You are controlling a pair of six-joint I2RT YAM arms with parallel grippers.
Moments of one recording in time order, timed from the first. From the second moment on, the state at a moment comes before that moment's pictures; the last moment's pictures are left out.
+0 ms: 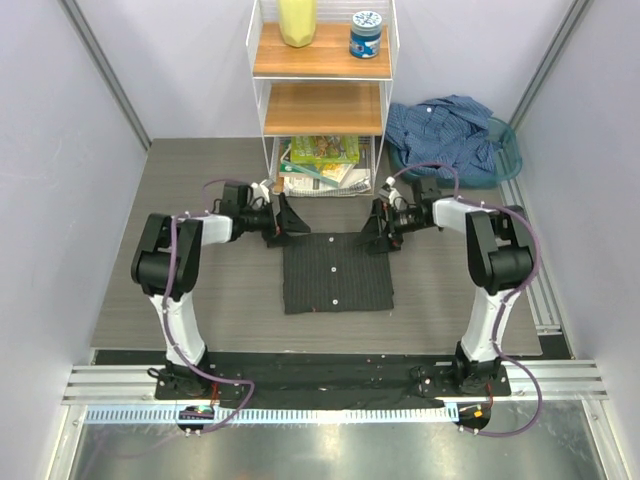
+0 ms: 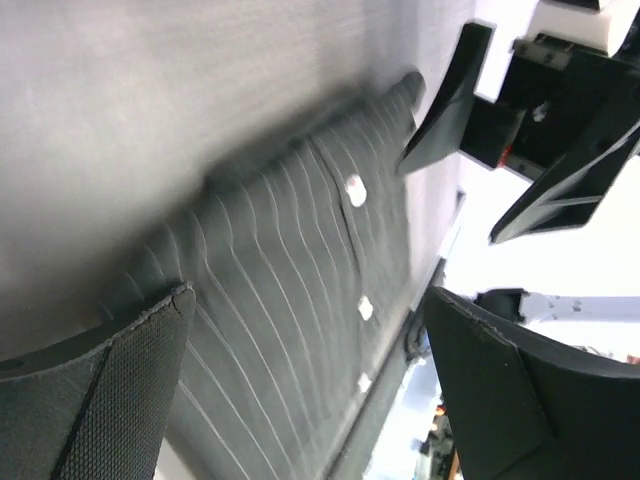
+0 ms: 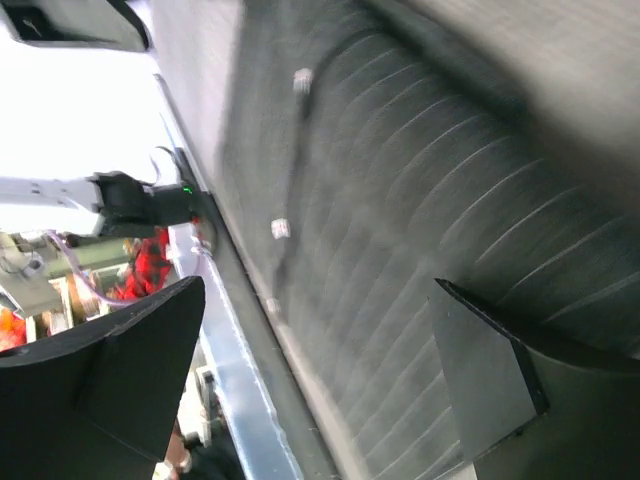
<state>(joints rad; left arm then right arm) -0.21 1.97 1.06 0.15 0.91 -0.64 0.16 1.97 1.18 -0.36 -1.05 0.20</state>
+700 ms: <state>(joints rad) -0.45 1.76 0.69 0.24 0.96 -0.78 0.32 1.91 0.95 -0.25 -1.11 0.31</state>
